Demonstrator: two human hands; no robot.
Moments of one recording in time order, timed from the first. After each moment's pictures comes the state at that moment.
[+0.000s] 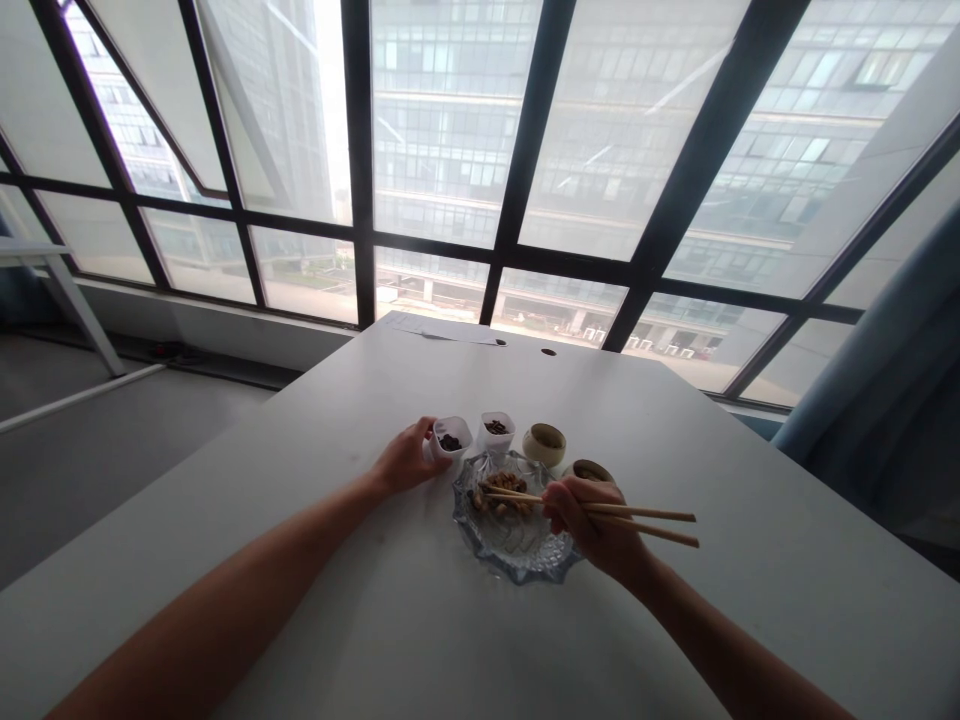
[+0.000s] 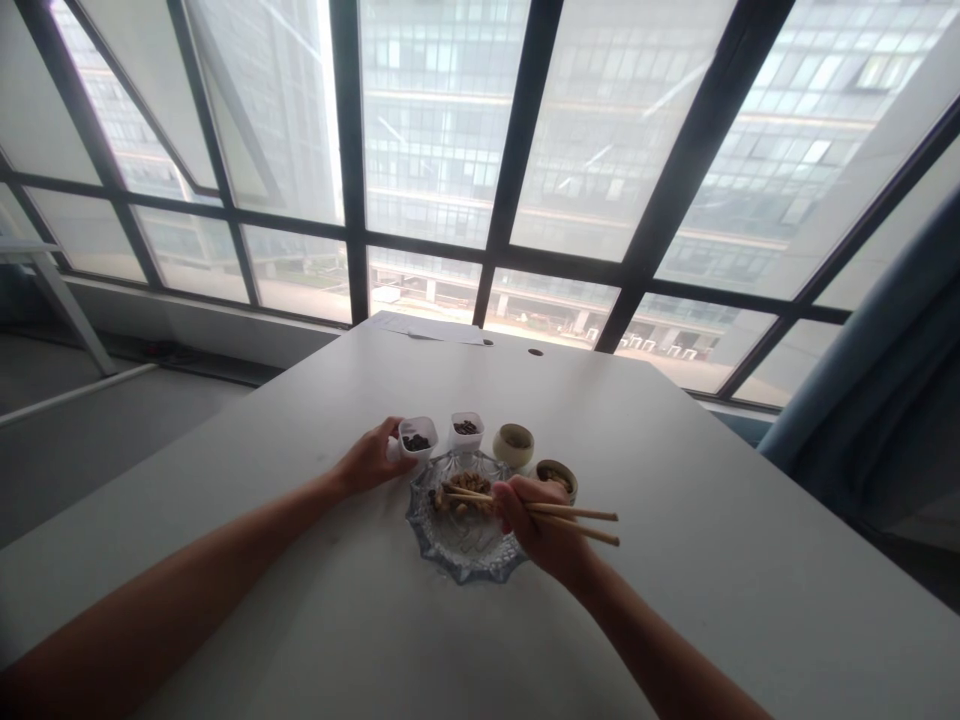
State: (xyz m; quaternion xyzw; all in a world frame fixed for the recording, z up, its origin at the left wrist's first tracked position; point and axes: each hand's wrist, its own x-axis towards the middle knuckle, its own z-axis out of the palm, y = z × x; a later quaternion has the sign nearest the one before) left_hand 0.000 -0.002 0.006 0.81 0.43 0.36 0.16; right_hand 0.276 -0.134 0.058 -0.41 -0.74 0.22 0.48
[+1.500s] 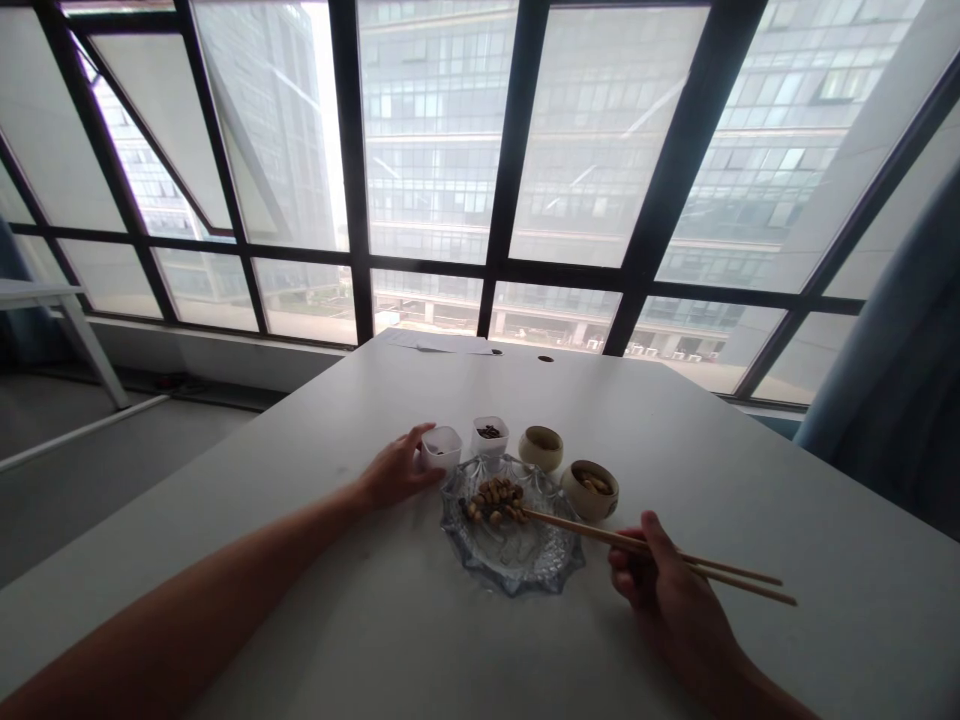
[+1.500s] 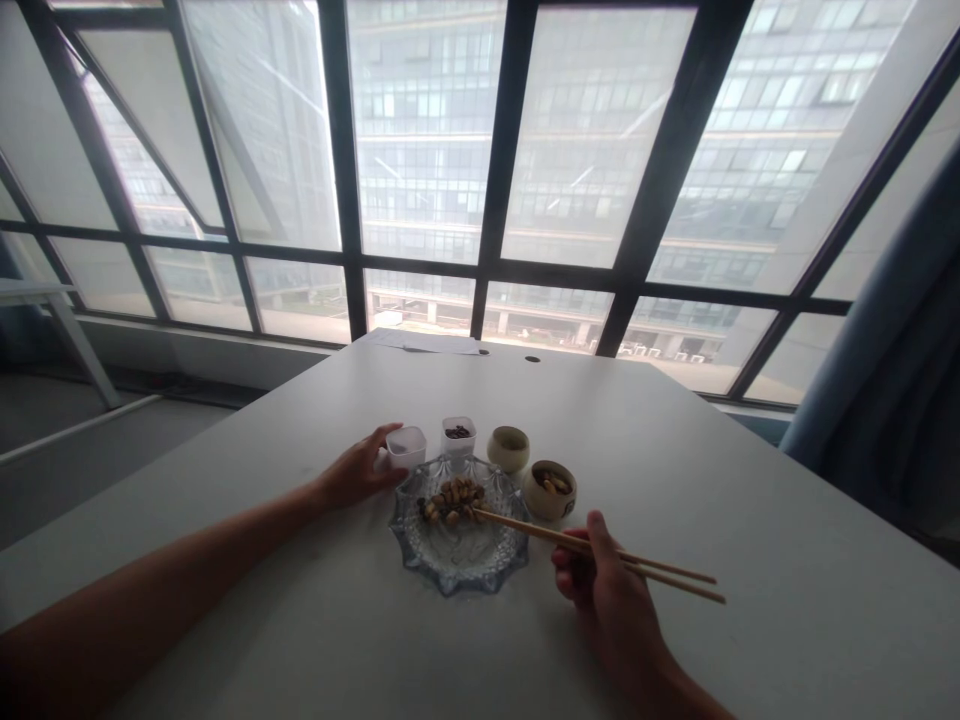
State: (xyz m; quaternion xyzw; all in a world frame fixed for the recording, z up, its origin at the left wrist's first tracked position) left_hand -0.003 -0.001 0.002 0.83 0.41 0.34 0.15; right_hand 0.303 -0.180 0.025 -0.51 -0.18 0.47 0.70
